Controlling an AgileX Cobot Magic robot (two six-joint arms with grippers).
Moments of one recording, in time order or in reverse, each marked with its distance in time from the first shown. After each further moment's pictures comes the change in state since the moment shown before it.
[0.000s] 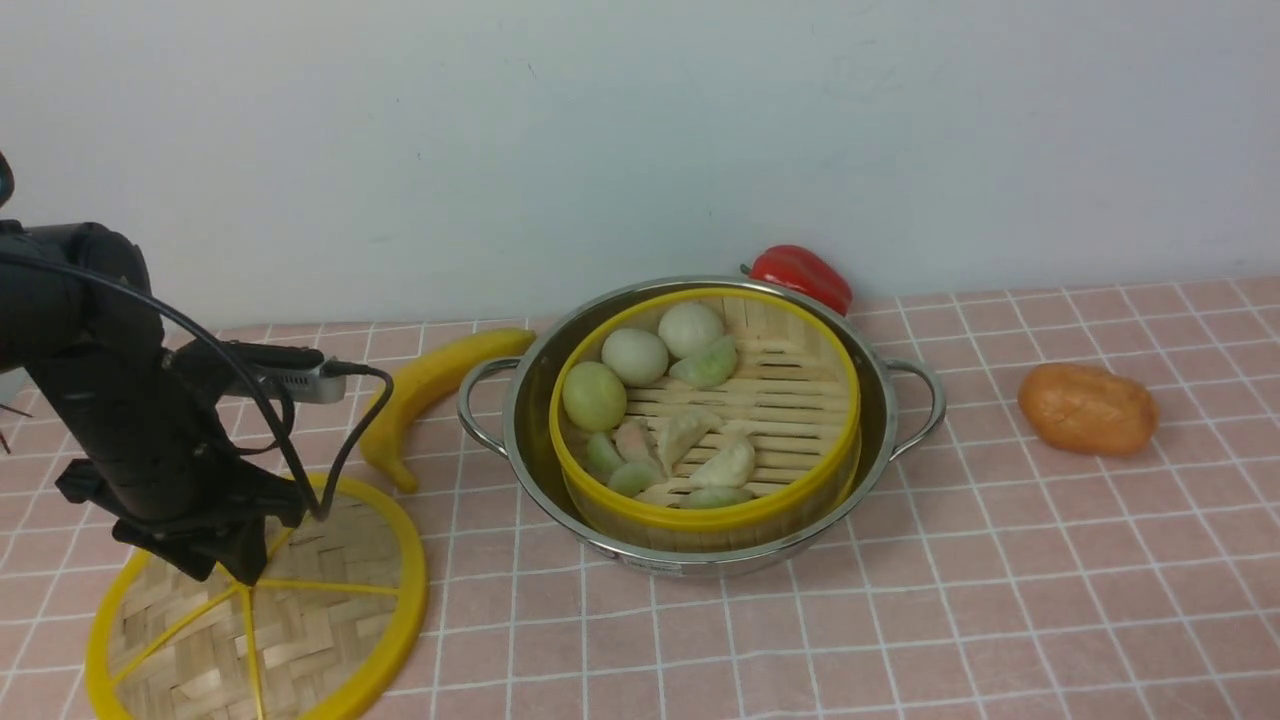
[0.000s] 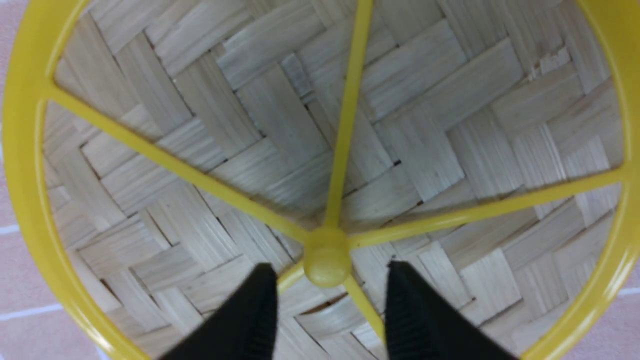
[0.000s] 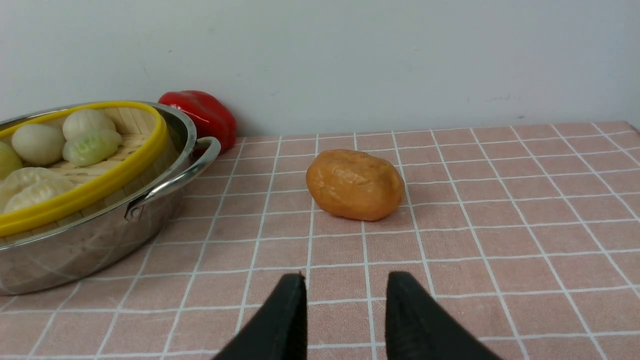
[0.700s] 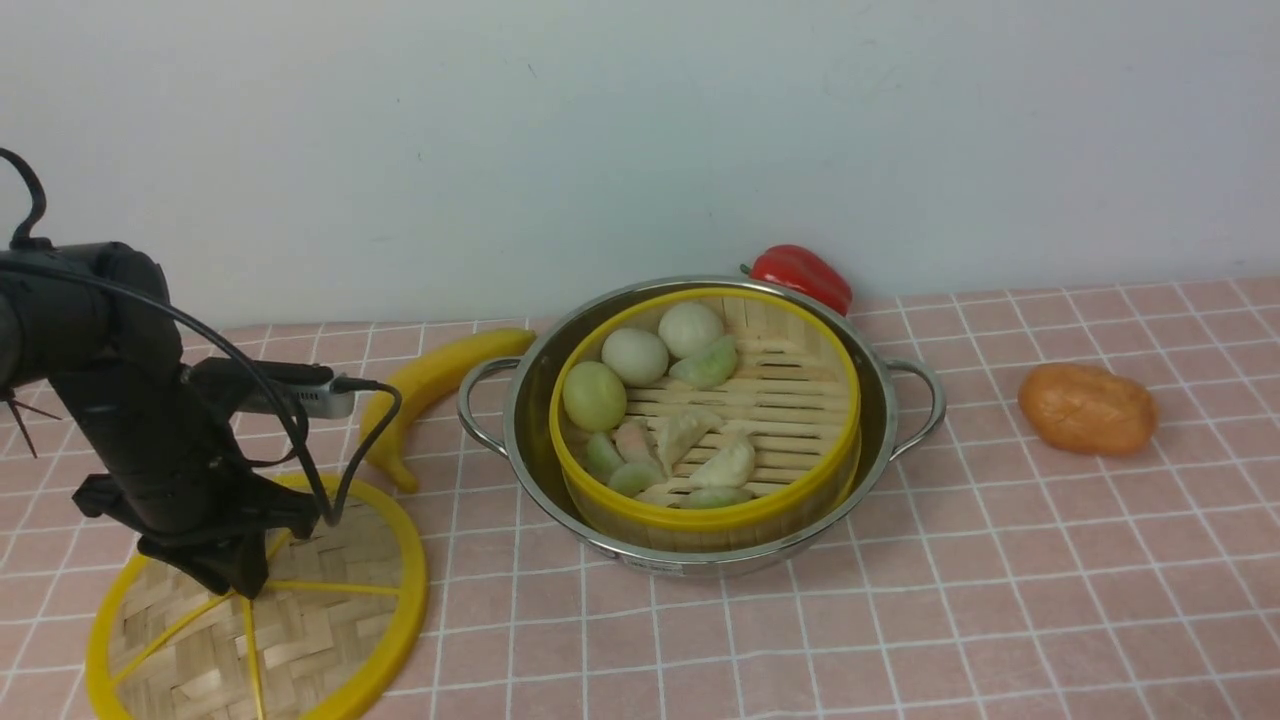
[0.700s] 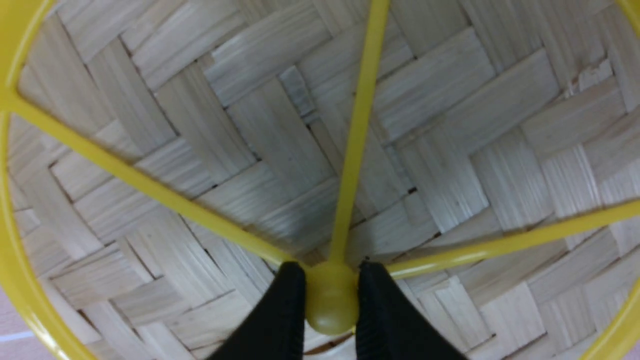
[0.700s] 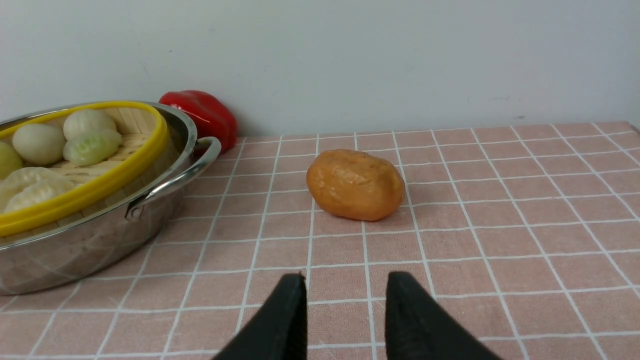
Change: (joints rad) right arm 0.000 0.000 0.000 0.000 0.000 0.000; left arm 0.000 0.058 -0.002 0.001 -0.023 0.007
